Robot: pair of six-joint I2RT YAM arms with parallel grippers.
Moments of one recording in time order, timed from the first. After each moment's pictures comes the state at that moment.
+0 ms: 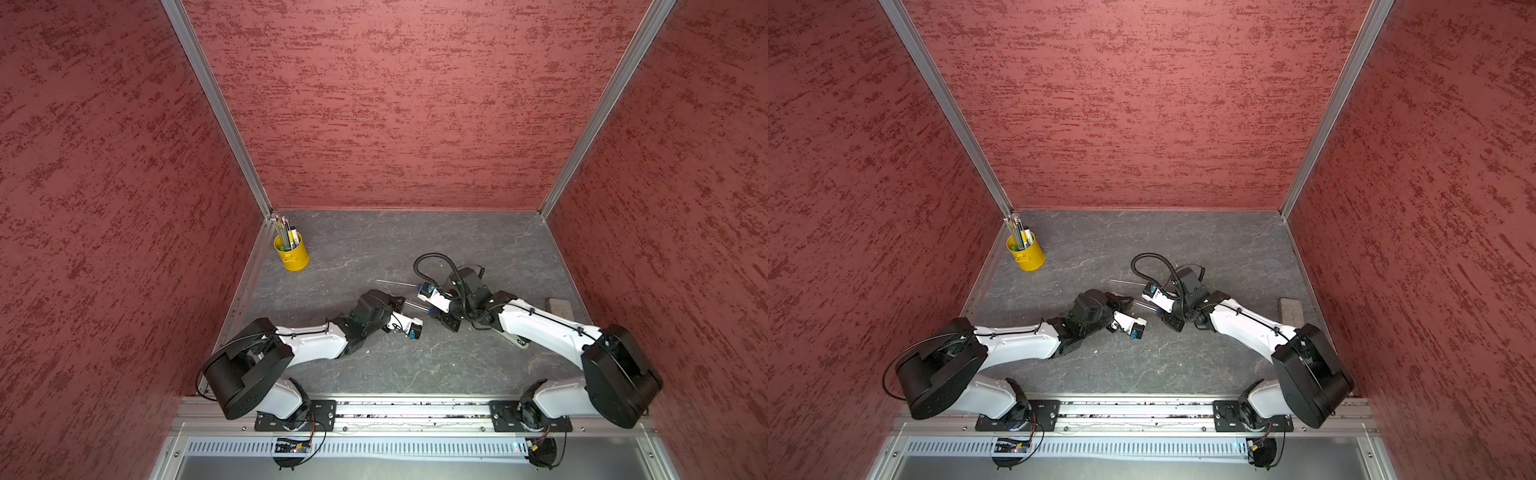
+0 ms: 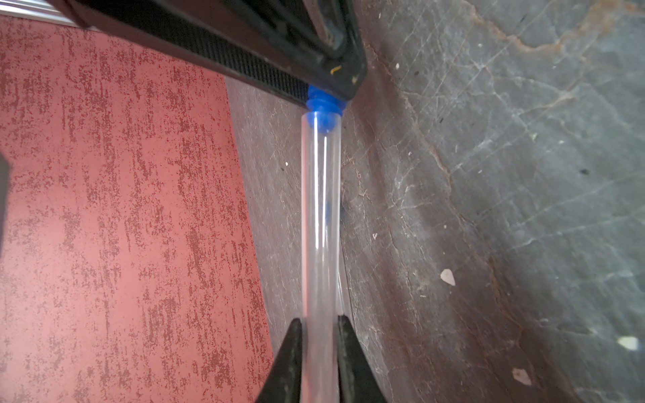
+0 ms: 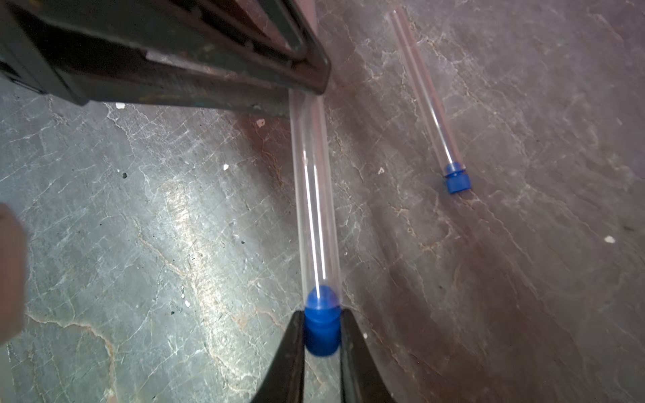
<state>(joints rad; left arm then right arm) -0.81 1.46 0.52 0.44 -0.06 1.41 0.61 1.41 0.78 -0.31 -0.31 -0.44</state>
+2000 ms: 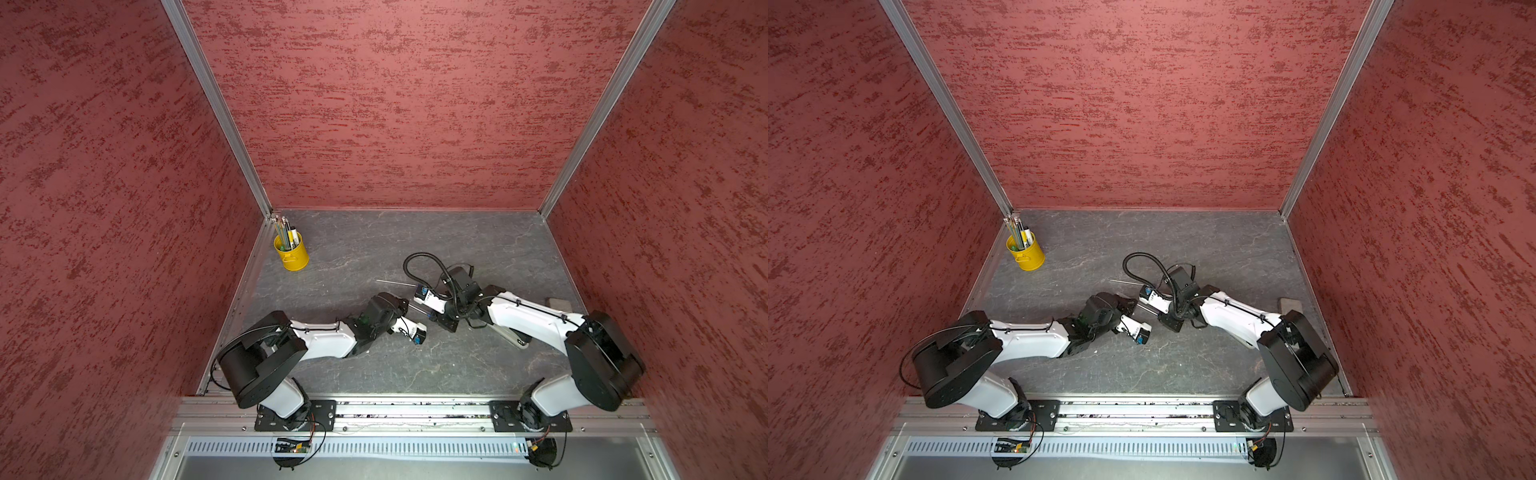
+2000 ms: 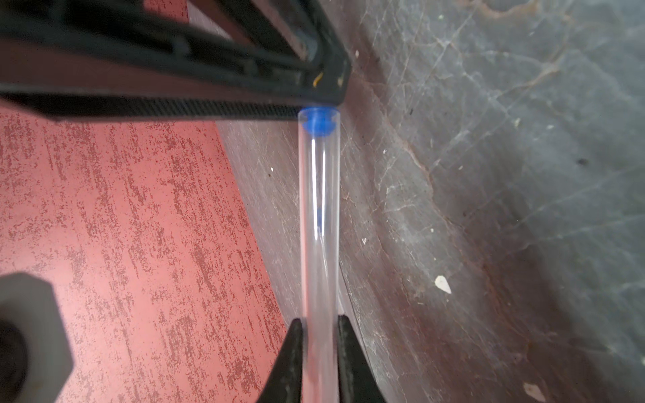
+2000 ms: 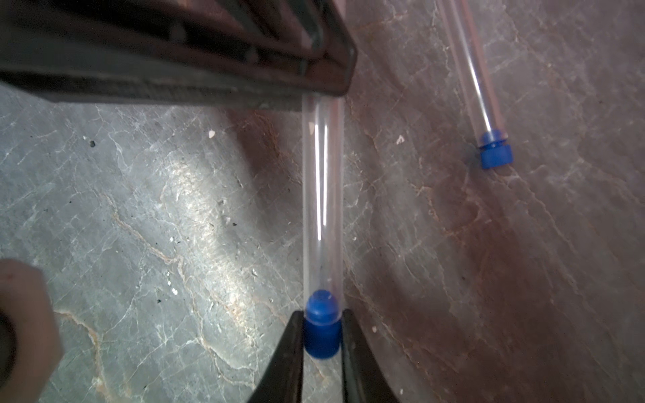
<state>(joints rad) -0.86 1.55 0.56 0.44 -0.16 1.53 0.64 1.51 0.86 -0.42 -0.26 -0.46</state>
